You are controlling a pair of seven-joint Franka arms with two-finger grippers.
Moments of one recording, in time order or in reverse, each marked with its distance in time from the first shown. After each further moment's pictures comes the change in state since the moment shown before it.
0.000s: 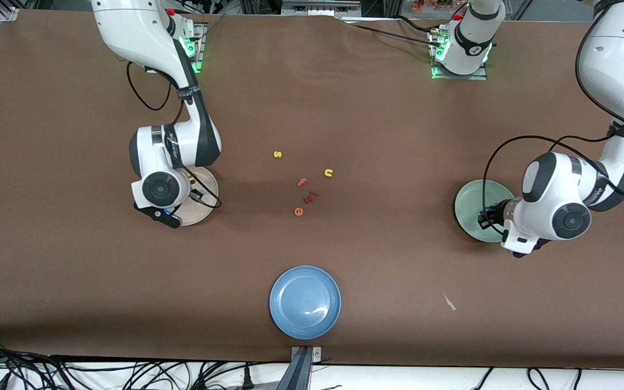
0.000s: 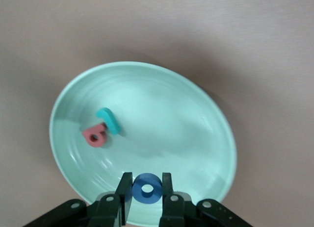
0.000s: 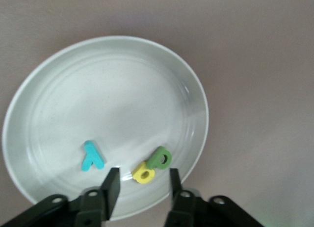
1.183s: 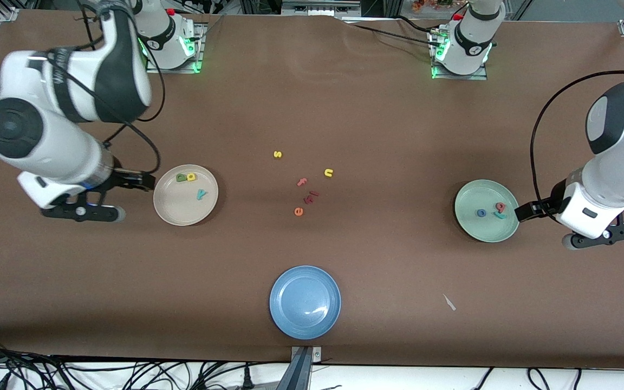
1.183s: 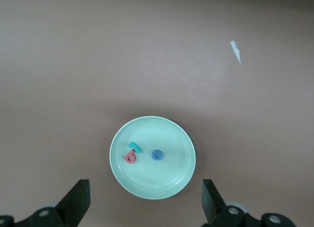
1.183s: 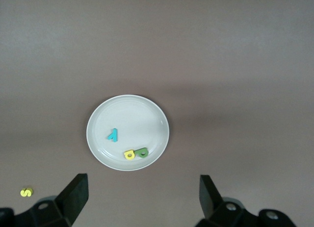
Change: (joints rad) left arm 0.002 -0.262 -0.079 0.189 -0.005 -0.150 0.347; right arm -0.032 -0.153 -0.167 0.394 0.041 -0.303 -0.522
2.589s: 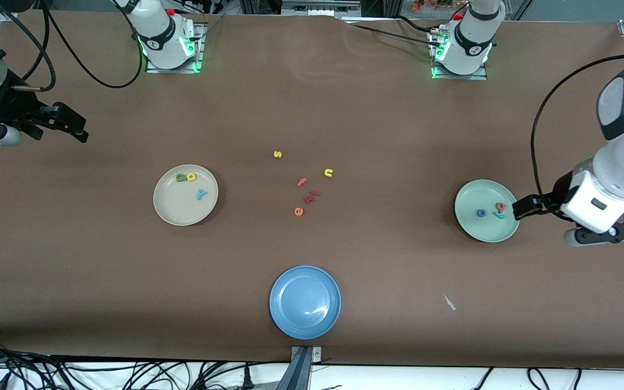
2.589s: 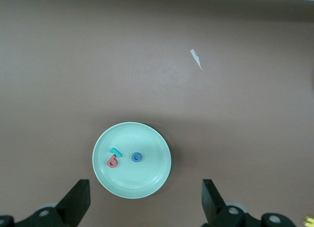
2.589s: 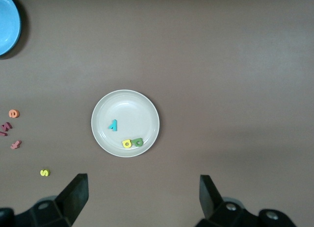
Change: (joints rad) left arm -0.119 -0.001 0.076 0.103 -0.066 -0.033 0.086; right arm -0.699 -0.503 0.723 -0.396 -0.160 0.160 0.021
